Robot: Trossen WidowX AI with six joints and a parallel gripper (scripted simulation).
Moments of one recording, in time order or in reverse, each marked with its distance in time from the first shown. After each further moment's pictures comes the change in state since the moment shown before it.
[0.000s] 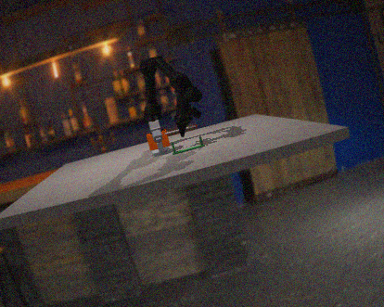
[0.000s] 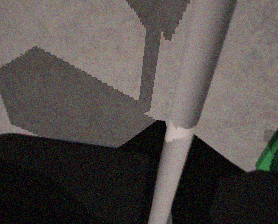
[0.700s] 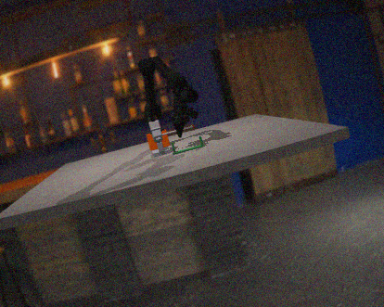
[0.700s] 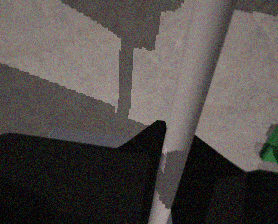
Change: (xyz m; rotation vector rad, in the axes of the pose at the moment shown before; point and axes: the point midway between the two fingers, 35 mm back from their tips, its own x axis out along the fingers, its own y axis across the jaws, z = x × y) arm 0.004 0.000 -0.012 0.004 -0.007 -0.006
